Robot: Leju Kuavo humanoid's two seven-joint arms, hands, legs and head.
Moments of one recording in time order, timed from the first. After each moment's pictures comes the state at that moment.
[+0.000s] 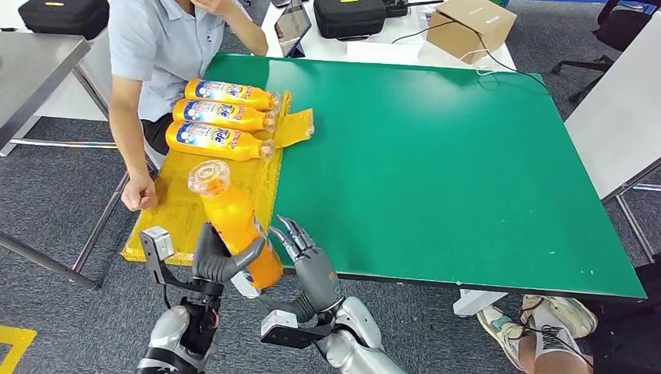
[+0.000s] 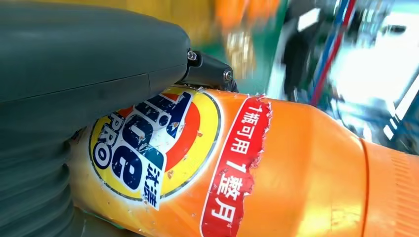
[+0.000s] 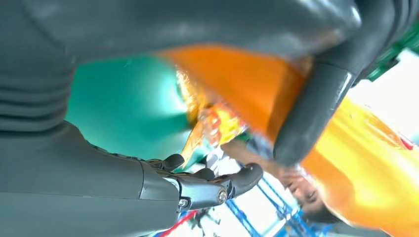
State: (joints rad) left arm -0.11 -0.18 -0.14 -1.33 0.21 -0.10 -0.34; right arm -0.29 0.34 0.65 -0.73 0.56 -0.65 -0.64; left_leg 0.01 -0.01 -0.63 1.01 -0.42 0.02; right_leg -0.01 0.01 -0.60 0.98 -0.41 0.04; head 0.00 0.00
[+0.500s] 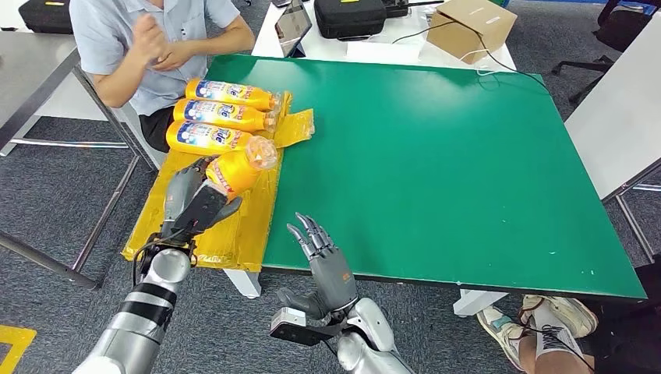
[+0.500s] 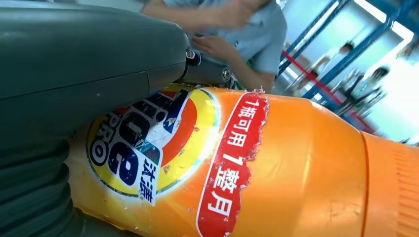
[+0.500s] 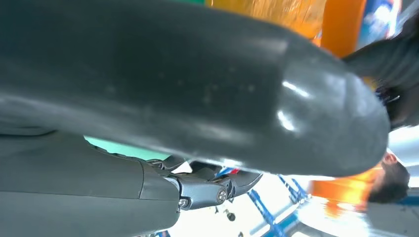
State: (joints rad) left arm -0.44 -0.07 -0.13 -1.06 -0.67 0.28 -0.28; right arm -0.25 0.31 0.58 -0.81 0.68 -0.65 -0.56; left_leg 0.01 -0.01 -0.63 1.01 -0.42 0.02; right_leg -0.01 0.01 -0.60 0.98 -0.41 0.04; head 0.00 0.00
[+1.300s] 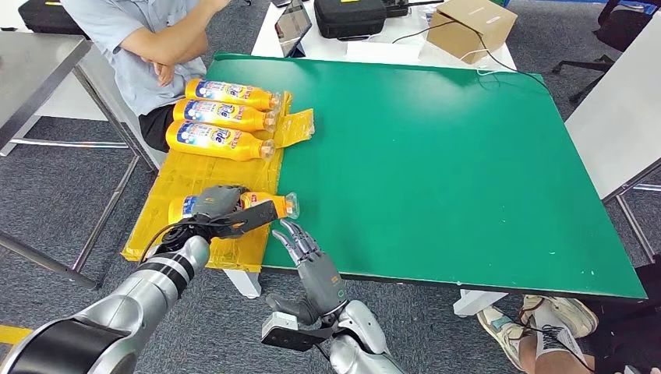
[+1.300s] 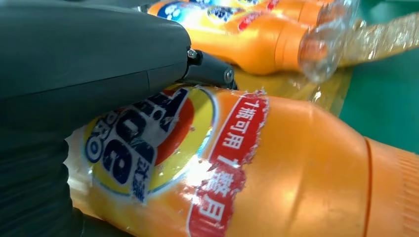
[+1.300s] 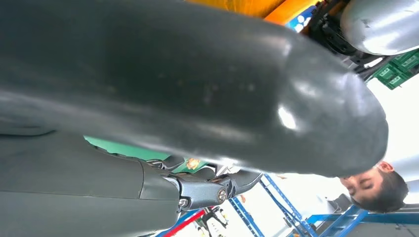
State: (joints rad) left arm -0.73 -0.07 -0.29 -0.43 -1.00 0.21 -0.12; right arm -0.25 0.32 0.63 -0.81 0.63 -0.59 -0.56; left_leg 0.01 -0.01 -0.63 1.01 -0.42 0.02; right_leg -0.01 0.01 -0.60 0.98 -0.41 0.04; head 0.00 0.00
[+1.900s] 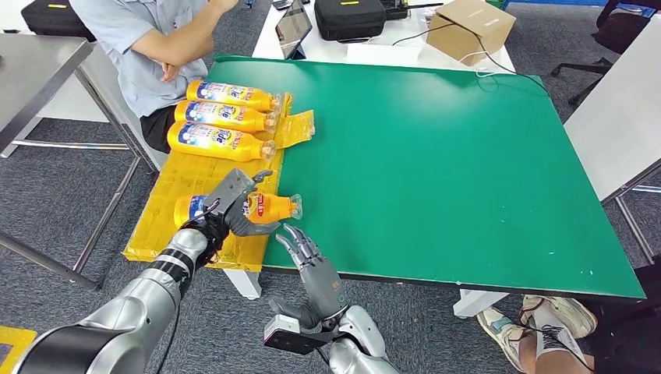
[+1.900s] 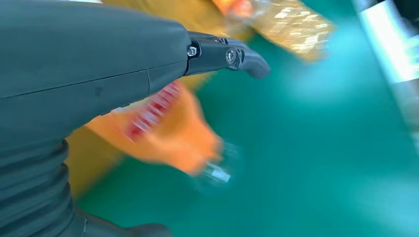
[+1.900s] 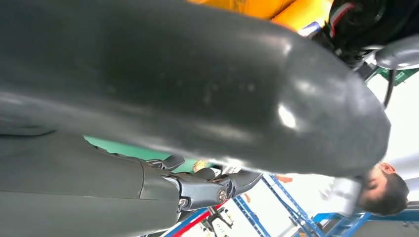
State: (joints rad) left arm -0.70 -0.14 -0.06 -0.47 -0.37 -0.19 -0.37; right arm -0.27 0.34 0.63 -0.70 0.55 -0.66 -0.62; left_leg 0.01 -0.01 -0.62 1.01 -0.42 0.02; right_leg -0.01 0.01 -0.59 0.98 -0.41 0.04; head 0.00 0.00
